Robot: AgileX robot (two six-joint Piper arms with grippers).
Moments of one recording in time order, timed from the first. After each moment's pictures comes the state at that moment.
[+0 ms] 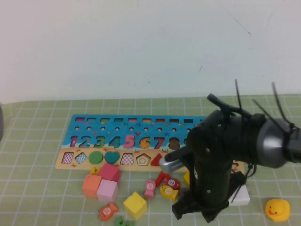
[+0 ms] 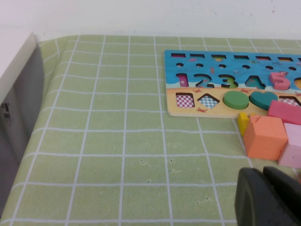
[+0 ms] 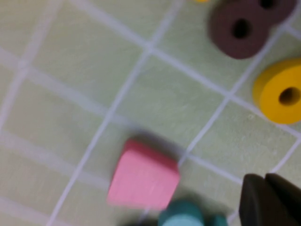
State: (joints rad) right arm 0.76 1.95 -1.32 -0.01 1.04 0.27; left arm -0.05 -0.01 0.02 -0.10 0.36 -0.02
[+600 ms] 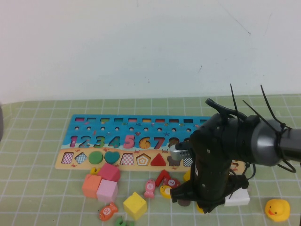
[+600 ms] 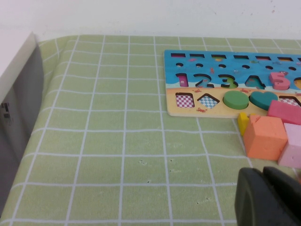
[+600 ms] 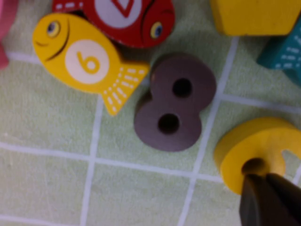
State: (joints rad) right arm 0.73 2.01 -1.32 -0.05 0.93 0.57; left arm -0.05 -0.01 0.02 -0.10 0.36 -0.02
